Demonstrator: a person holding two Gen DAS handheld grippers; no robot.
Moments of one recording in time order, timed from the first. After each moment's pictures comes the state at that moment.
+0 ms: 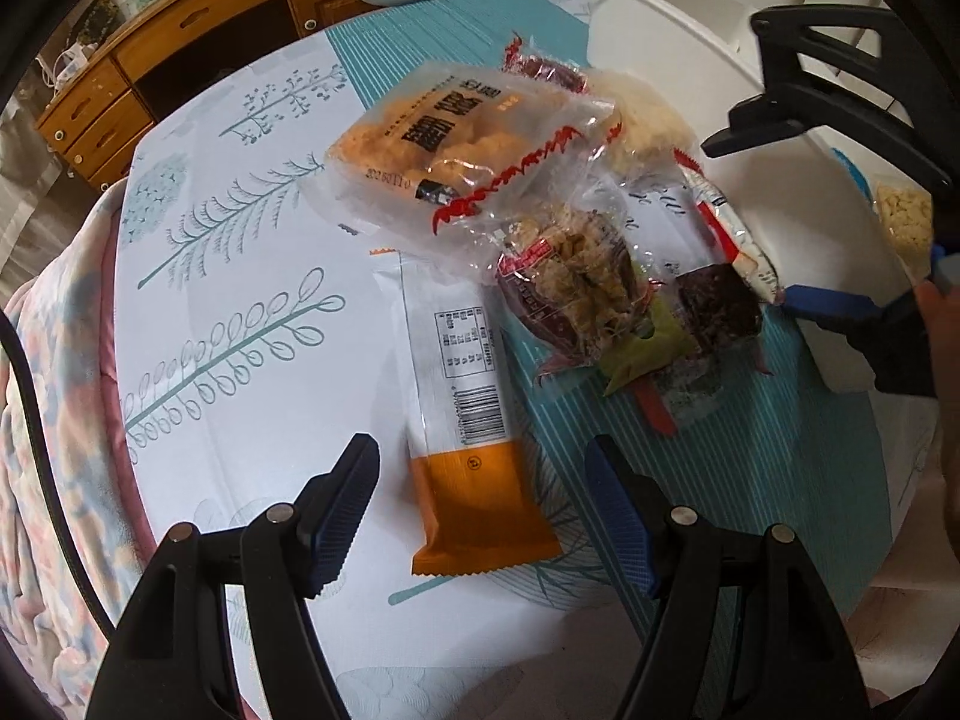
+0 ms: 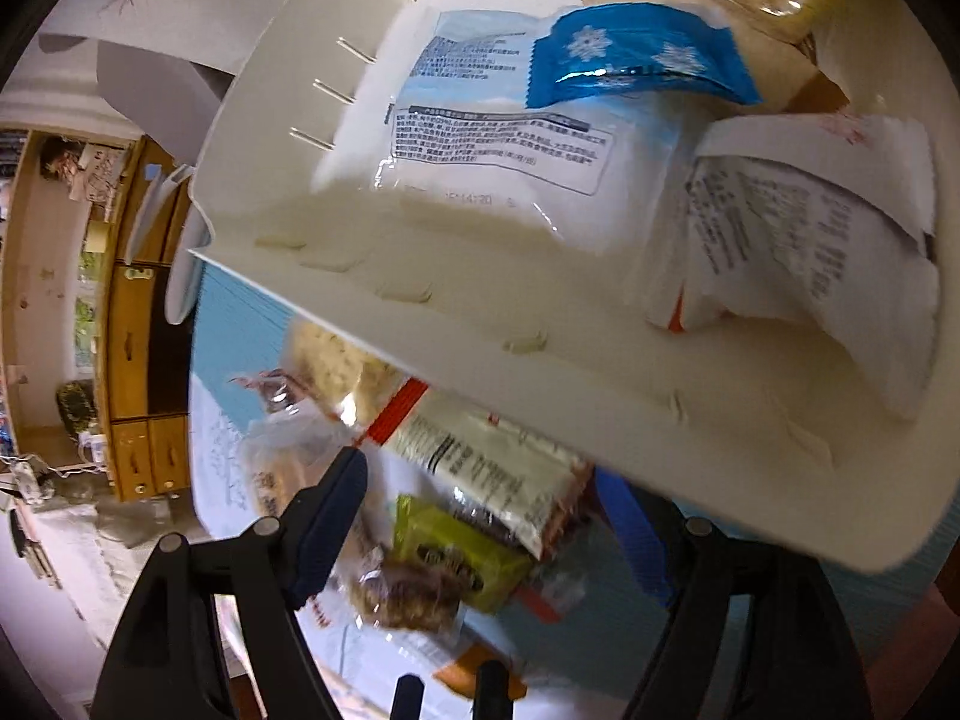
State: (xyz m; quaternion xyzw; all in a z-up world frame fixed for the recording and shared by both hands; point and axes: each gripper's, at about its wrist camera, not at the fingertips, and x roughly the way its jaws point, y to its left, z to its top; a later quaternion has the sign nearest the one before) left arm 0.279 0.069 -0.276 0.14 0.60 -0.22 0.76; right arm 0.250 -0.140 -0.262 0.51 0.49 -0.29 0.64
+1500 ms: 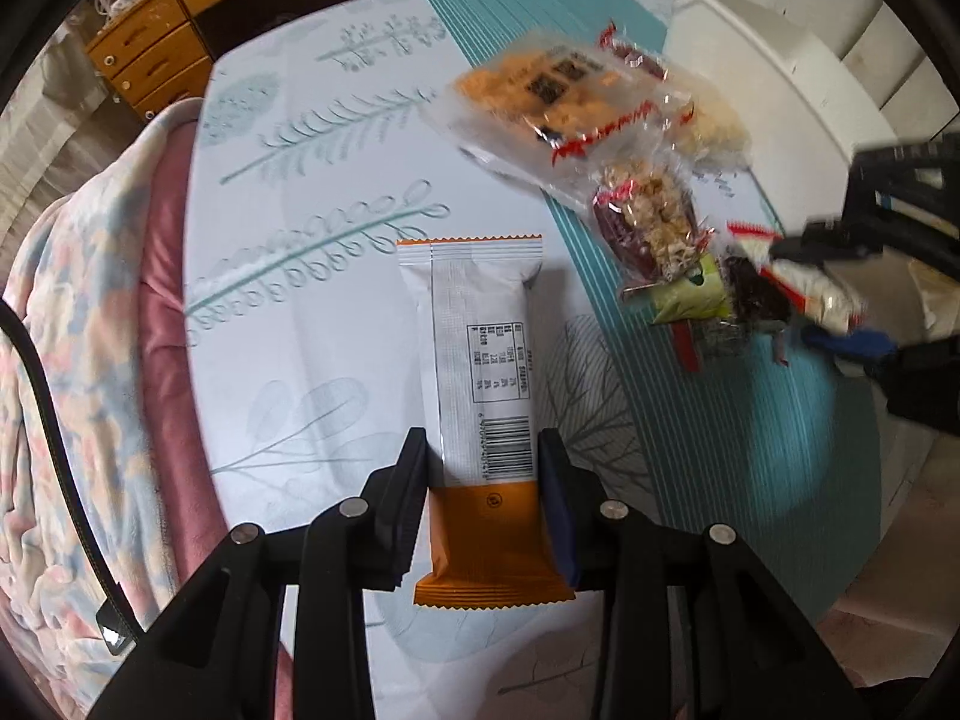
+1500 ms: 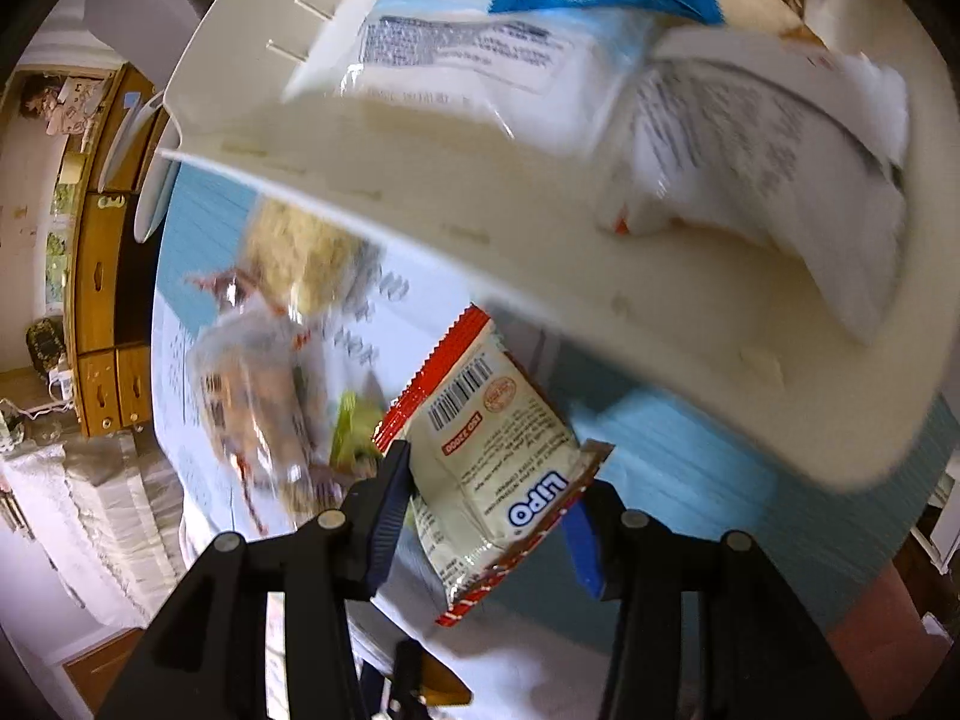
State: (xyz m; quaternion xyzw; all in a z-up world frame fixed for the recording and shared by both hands) left arm 0.261 0.128 -0.259 0.10 0.63 -0.15 0.76; right arm 0.227 -0.124 -0.264 0.50 0.57 -0.25 0.60
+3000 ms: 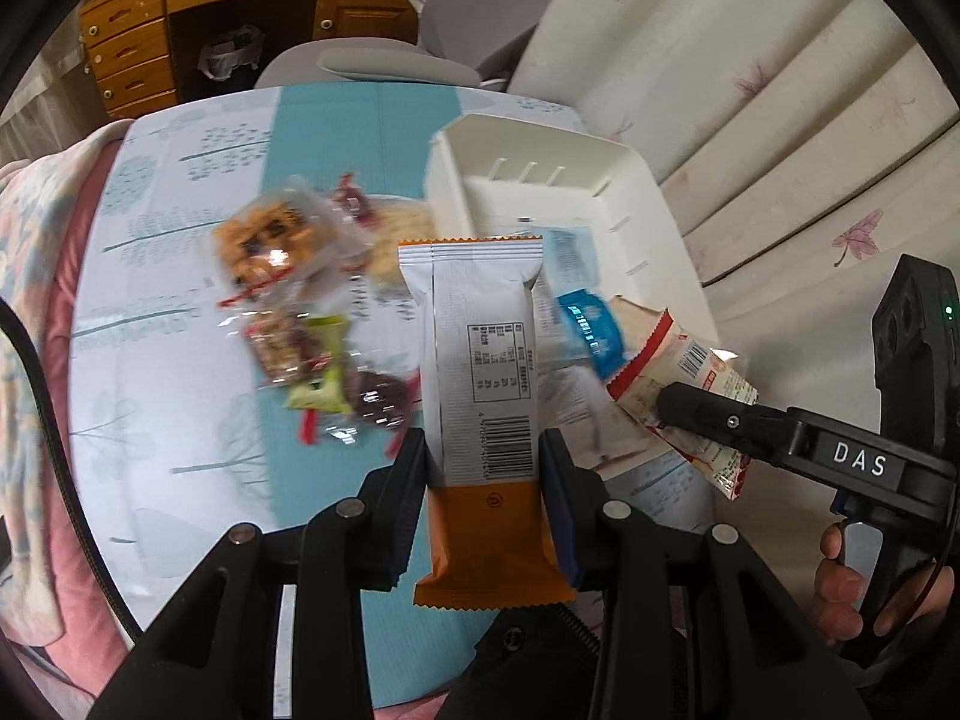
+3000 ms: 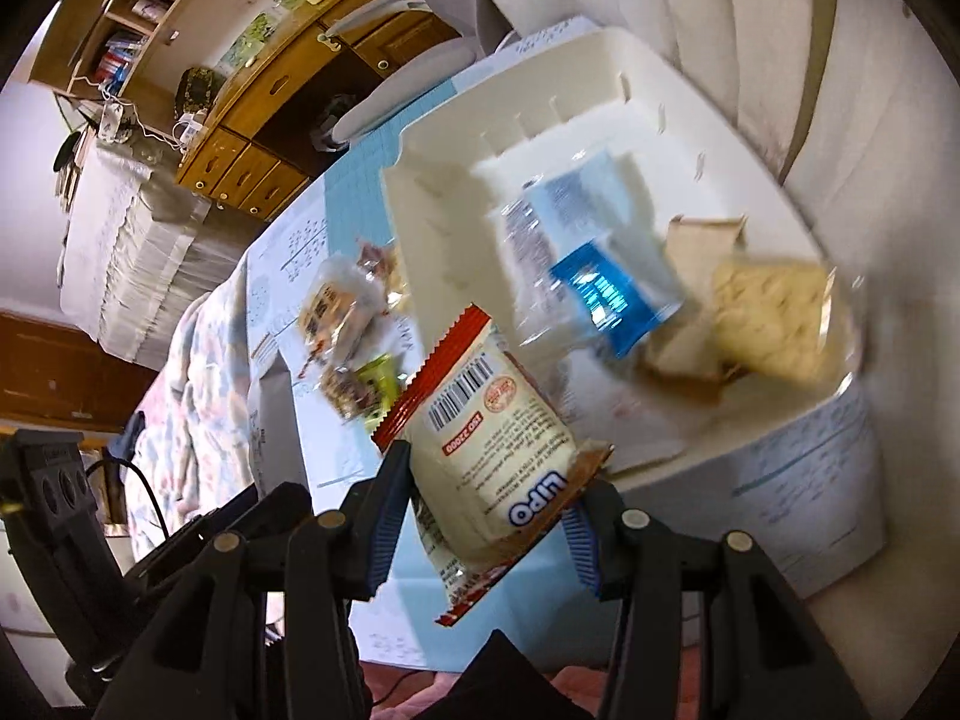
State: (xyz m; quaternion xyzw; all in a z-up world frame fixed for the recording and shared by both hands) left arm 0.224 -0.028 -0.129 -0.06 0.60 -0.21 0.77; right arm 0.192 -0.242 -0.129 0.27 0.60 0.00 0.75
